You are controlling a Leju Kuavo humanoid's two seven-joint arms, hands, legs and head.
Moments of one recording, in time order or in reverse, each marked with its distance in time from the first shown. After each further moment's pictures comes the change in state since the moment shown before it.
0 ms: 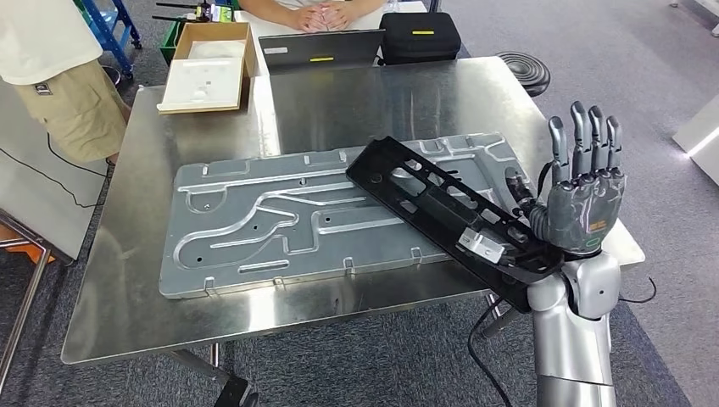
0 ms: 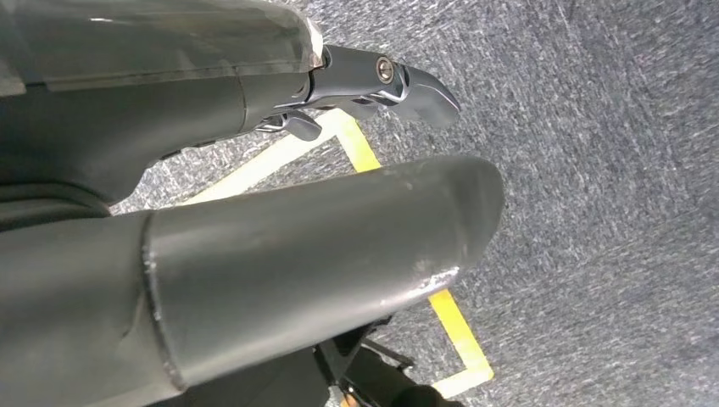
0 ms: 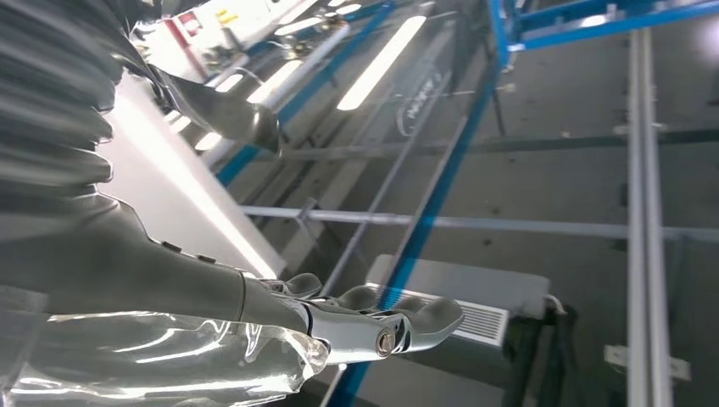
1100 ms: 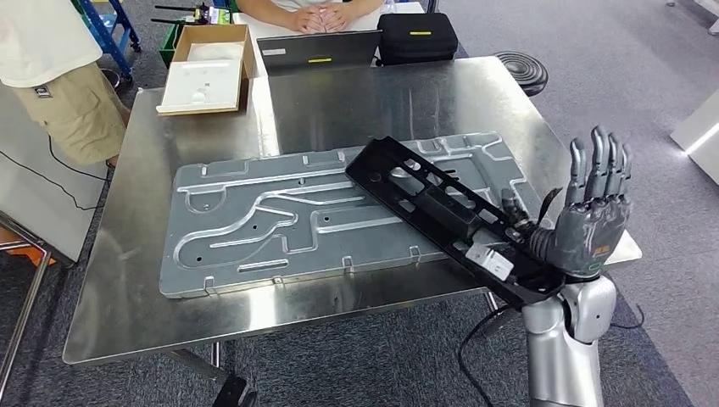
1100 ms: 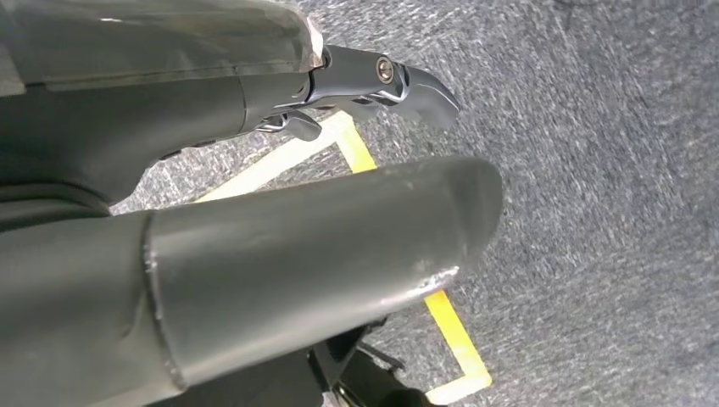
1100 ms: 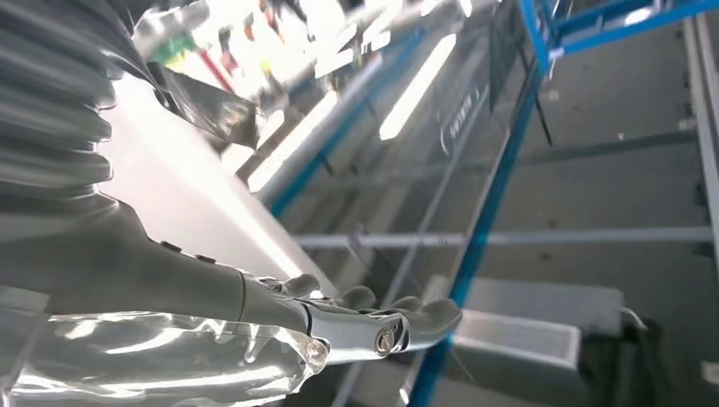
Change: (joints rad) left arm 0.002 0.003 -0.012 0.000 0.027 0.010 -0.004; right arm 0.112 0.065 0.000 -0.044 -0.120 0.000 0.003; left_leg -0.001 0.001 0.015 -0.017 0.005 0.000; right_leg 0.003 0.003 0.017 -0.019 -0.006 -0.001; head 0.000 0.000
